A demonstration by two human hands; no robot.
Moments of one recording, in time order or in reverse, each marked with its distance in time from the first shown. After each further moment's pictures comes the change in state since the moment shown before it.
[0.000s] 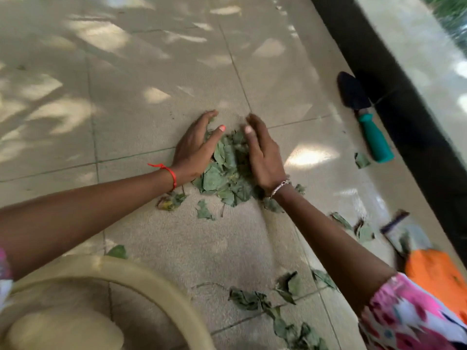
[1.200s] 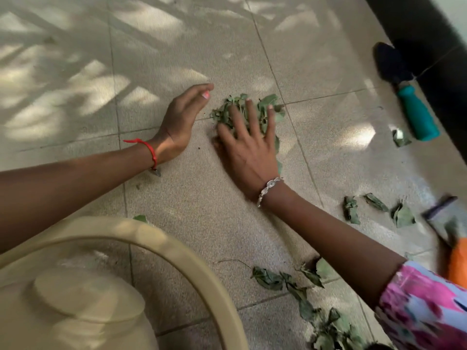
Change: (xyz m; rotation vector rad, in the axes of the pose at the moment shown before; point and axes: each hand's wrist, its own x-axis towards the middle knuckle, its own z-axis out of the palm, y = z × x) left_hand -0.017 -0.021 -0.047 -0.283 0.014 0.007; right_hand -0.040 -0.010 0.061 -0.899 0.193 -0.608
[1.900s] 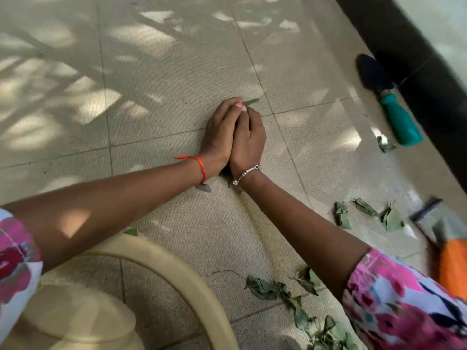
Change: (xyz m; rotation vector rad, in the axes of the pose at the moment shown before) left_hand 0.010 0.018 0.082 -0.223 0.152 -0.089; right_hand 0.043 -0.004 -0.002 1.125 0.277 0.942
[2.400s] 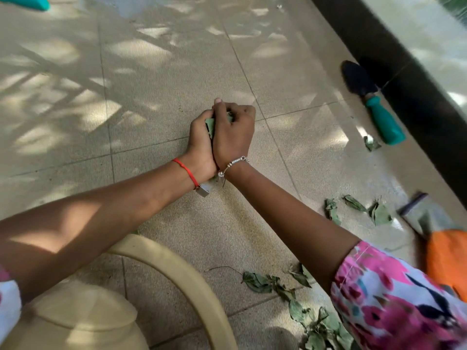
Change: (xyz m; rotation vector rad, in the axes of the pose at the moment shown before) left_hand -0.022 0.039 -0.008 -0.696 -0.037 -0.400; right_hand 0.000 -0.029 0.008 0.036 -0.014 0.006
